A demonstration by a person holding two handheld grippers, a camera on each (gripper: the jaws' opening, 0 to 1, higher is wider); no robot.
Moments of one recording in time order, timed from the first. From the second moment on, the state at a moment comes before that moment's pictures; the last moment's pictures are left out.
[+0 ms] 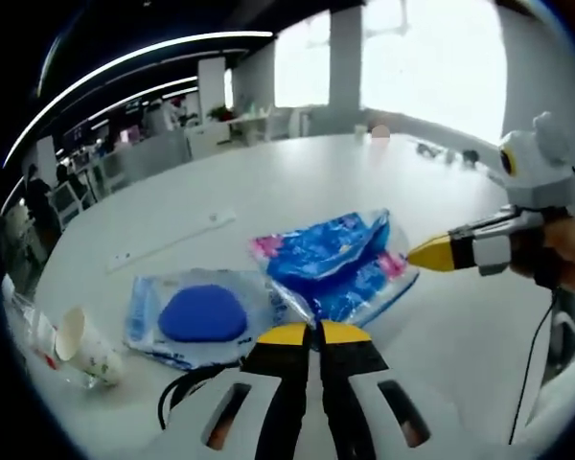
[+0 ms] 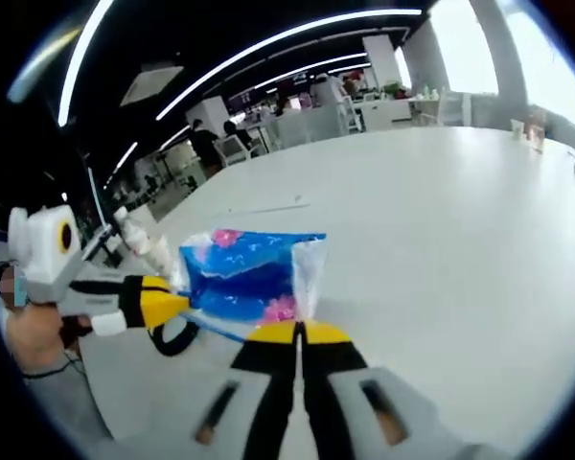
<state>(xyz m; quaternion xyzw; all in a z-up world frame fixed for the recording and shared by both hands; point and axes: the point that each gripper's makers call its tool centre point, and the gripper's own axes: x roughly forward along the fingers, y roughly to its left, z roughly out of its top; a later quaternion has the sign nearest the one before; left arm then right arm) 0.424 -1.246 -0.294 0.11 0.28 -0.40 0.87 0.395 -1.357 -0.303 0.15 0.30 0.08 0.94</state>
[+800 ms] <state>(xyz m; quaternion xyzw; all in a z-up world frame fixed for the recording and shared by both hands) 0.439 -1.306 -0.316 0.13 0.30 -0.42 0.85 0.407 -1.415 -0.317 0.17 0.29 0.02 0.94</state>
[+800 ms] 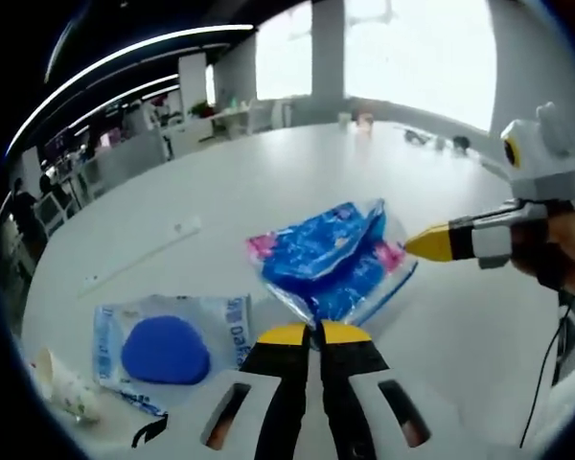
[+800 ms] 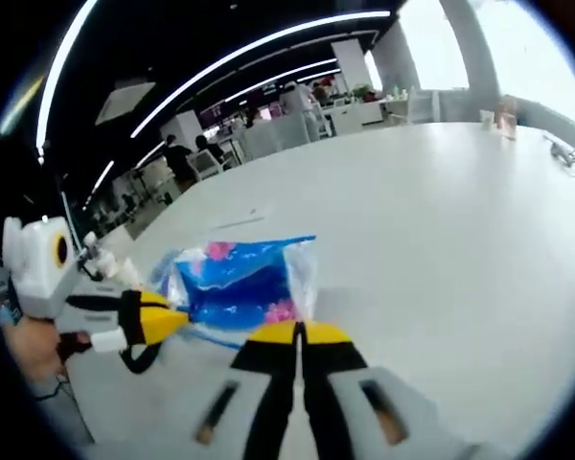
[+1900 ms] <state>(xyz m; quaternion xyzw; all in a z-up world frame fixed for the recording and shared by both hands) 0.454 -1.320 -0.363 0.11 0.35 -0.40 0.84 0.429 -1.435 -0.358 0.15 0.32 0.03 0.93</state>
